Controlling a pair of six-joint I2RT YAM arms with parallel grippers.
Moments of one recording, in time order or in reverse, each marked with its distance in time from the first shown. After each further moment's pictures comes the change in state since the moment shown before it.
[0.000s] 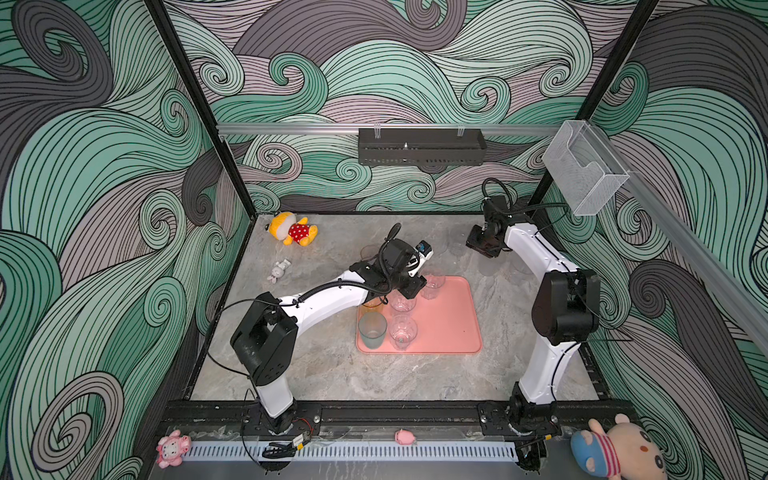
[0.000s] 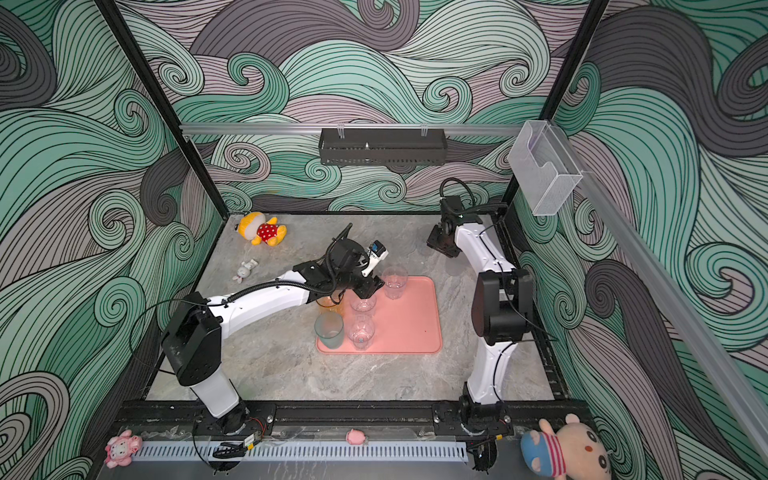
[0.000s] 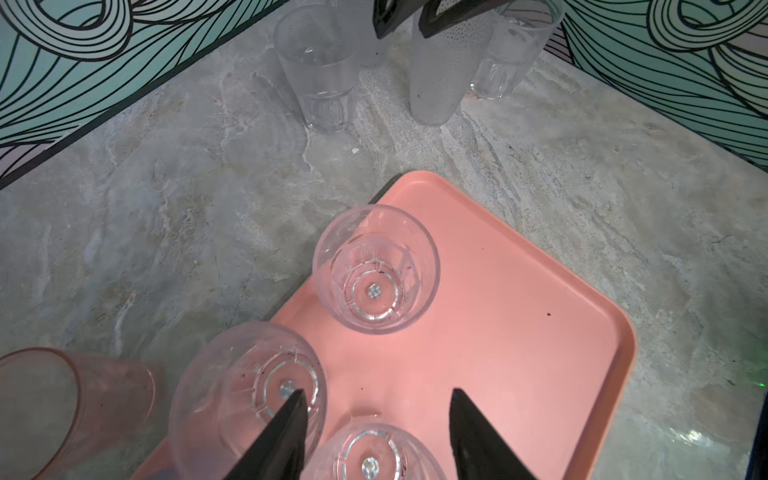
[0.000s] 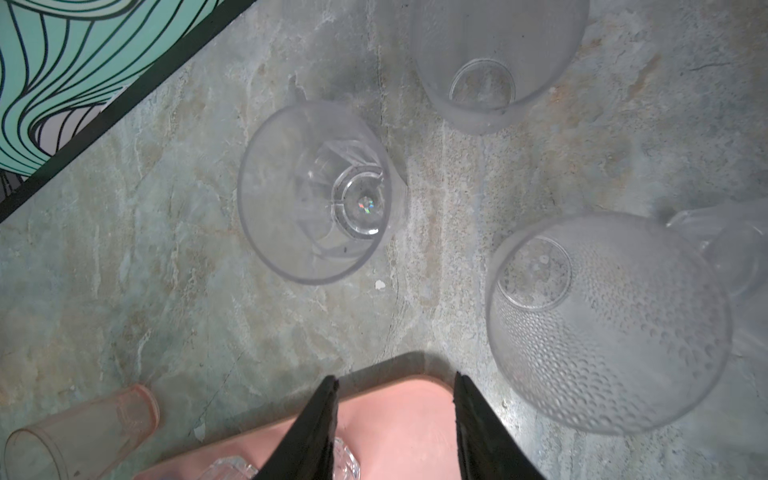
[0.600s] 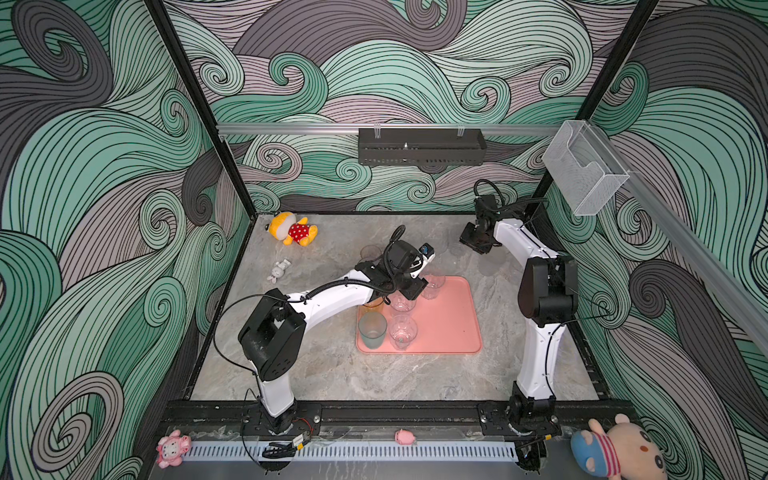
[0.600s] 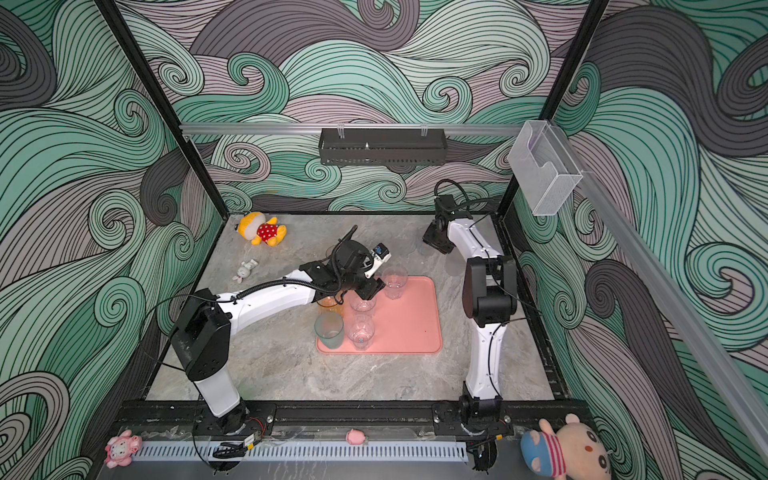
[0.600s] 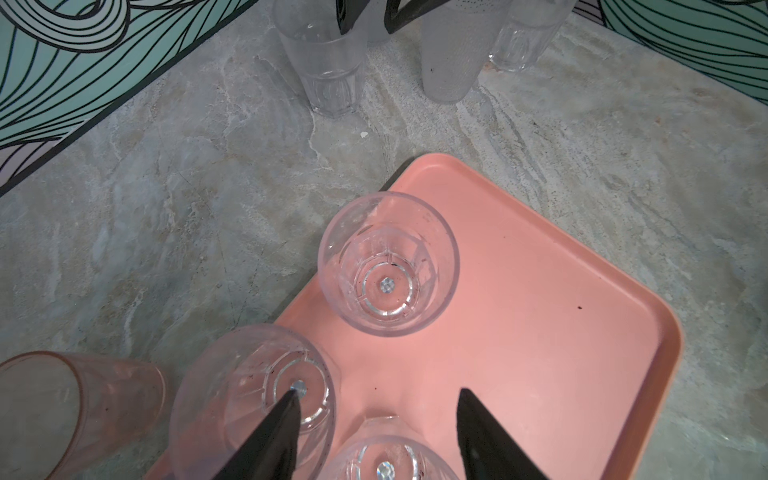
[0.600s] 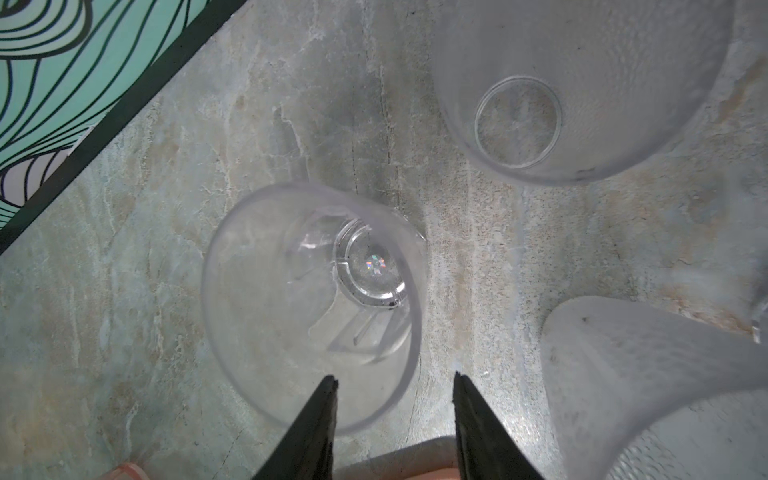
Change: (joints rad) left arm -0.011 0.031 0.011 -0.018 -0.062 0.027; right arm -0.001 0.196 0.142 0.025 -0.002 0.064
